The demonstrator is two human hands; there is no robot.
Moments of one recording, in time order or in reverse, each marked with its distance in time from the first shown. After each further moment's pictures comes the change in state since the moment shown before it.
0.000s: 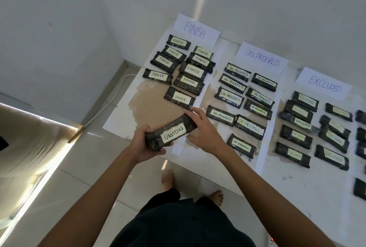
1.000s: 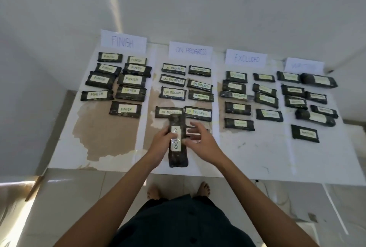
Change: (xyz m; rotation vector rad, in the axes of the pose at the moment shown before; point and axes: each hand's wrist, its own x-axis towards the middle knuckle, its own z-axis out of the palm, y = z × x) left_hand 0.054 -0.086 0.143 0.698 0.029 0.239; right_hand -0.131 0.041 -0.052 0.562 0.327 0.515
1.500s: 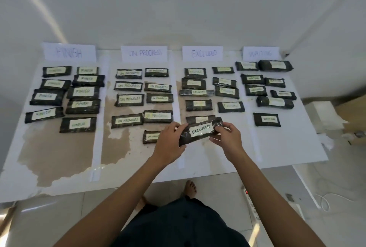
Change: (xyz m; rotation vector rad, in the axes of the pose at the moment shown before) left_hand 0.035 -0.022 0.142 1.195 -0.139 0.674; right_hand -0.020 0.083 -0.165 0.722 0.568 0.341
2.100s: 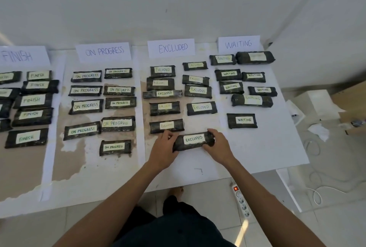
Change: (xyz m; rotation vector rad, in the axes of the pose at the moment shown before) left_hand 0.070 0.058 0.108 0.056 -0.152 -0.096; right_hand 0.112 0.022 -0.118 -0.865 -0.223 -0.289
